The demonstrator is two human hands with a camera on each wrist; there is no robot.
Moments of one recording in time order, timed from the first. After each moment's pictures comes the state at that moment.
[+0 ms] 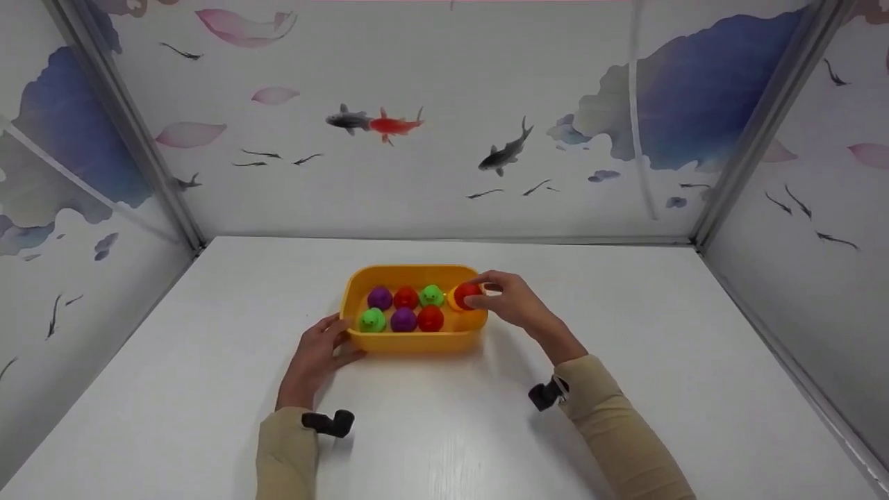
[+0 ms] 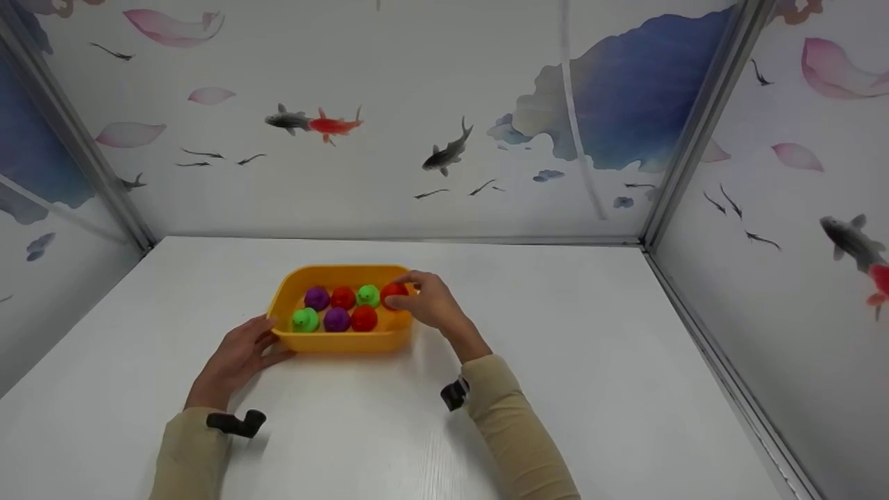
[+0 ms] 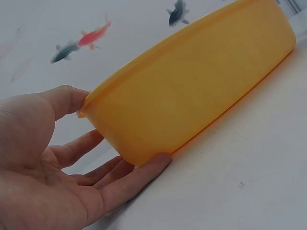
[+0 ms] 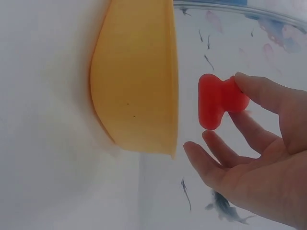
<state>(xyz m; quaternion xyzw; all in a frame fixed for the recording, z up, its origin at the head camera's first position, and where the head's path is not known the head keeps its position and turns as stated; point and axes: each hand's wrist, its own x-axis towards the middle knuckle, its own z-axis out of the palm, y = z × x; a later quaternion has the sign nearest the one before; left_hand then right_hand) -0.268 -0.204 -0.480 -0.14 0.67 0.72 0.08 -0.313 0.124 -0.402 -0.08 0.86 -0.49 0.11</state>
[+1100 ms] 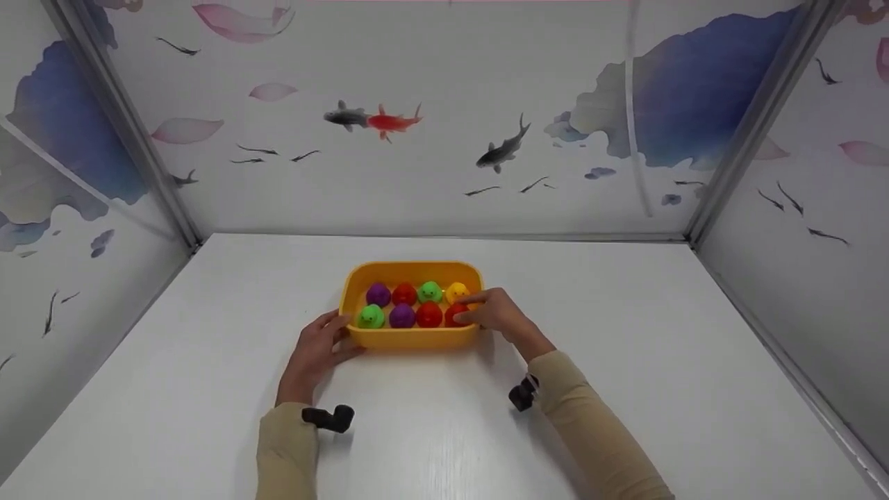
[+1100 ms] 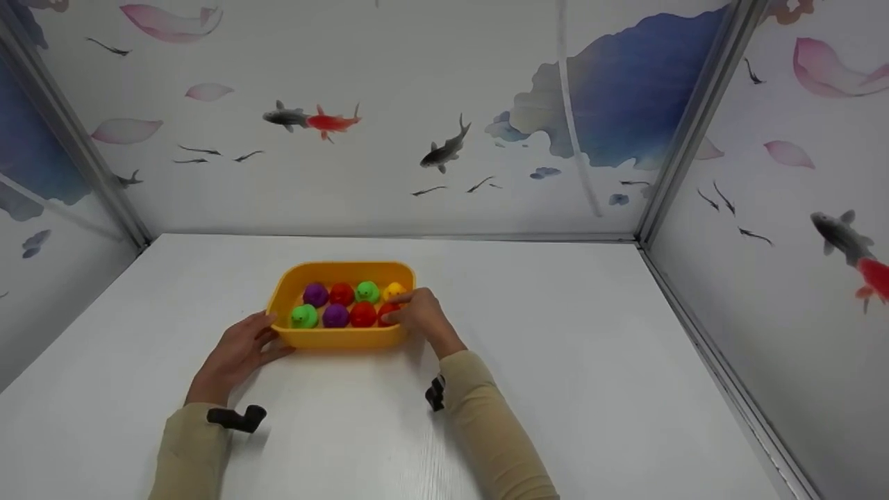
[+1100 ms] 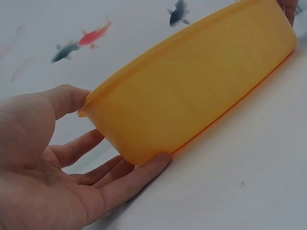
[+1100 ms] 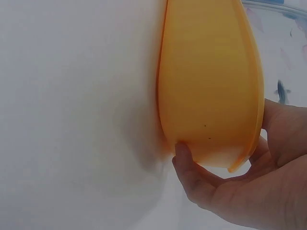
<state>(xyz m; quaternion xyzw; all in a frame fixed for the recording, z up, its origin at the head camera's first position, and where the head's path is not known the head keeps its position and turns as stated) -0.268 -0.205 -0.481 -0.14 0.68 0.72 0.09 -0.322 0.100 -0.438 0.01 0.88 -0.46 0.15</state>
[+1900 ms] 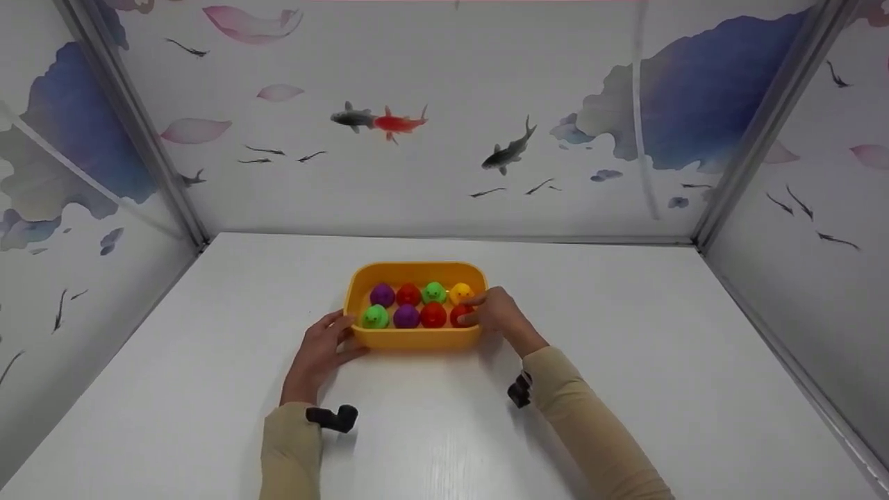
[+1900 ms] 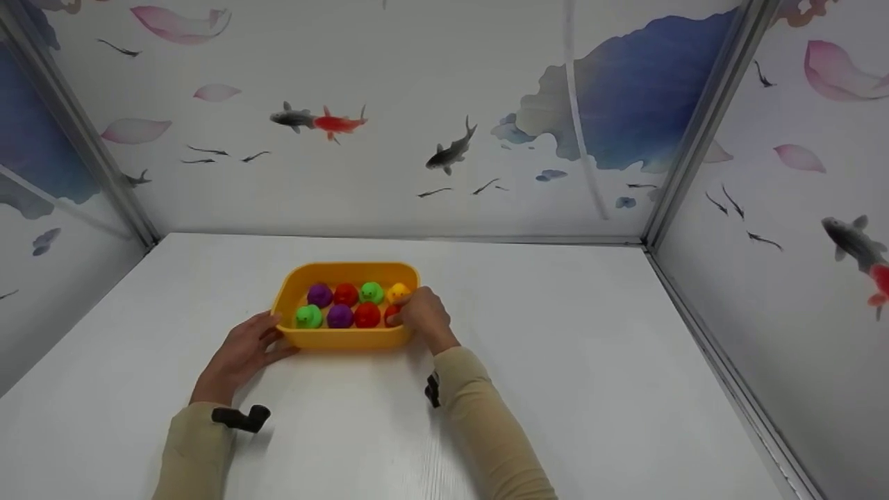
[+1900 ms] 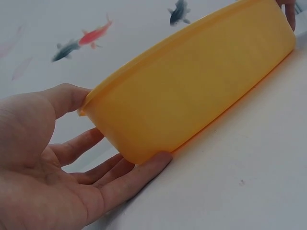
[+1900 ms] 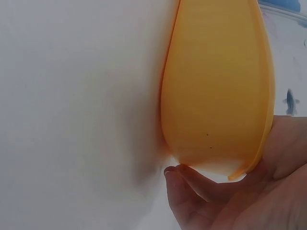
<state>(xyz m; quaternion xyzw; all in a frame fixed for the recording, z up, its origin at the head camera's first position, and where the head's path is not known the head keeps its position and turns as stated) -0.268 -0.205 -0.482 -0.14 0.68 0.71 0.08 -0.328 0.088 -0.431 0.04 0.90 -0.41 0.15</state>
